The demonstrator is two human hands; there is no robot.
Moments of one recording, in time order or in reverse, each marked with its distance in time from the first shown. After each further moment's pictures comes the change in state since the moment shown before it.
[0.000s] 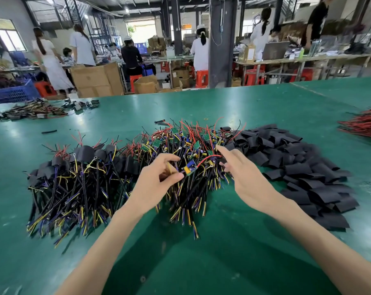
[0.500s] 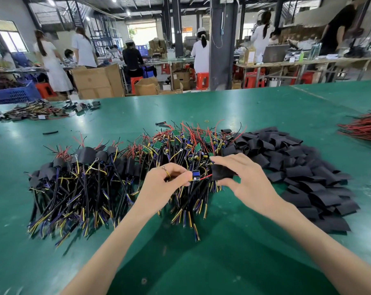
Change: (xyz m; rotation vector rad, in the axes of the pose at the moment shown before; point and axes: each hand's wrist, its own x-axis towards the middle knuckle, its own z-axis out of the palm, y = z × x) left_hand -0.004 0.011 0.010 -0.191 -0.016 -0.107; right_hand -0.001 -0.002 -0.001 -0.040 0.102 -0.109
